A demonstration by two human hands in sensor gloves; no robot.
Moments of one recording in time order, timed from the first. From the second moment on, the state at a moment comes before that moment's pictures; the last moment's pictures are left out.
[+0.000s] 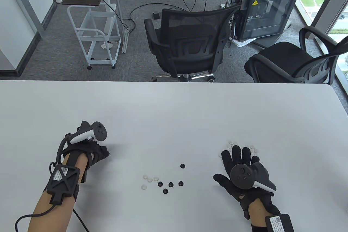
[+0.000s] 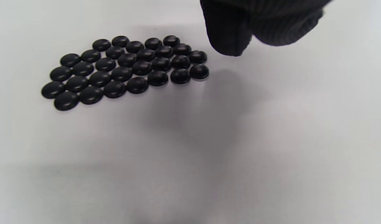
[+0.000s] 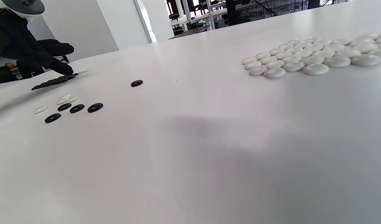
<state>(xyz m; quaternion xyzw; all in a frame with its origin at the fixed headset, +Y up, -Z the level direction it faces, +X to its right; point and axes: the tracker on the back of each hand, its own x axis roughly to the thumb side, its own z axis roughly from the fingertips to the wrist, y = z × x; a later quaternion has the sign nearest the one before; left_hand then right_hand) -0.310 -0.740 -0.393 -0.37 -0.03 0.00 0.93 0.197 -0.747 -0.273 0.22 0.11 0.96 0.14</state>
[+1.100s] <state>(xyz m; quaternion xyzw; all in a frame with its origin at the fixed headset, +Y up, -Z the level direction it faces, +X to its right) -0.091 -0.773 -0.393 -0.36 -0.23 0.00 0.90 0.191 -0.747 -0.270 0.23 0.11 0.96 0.14</state>
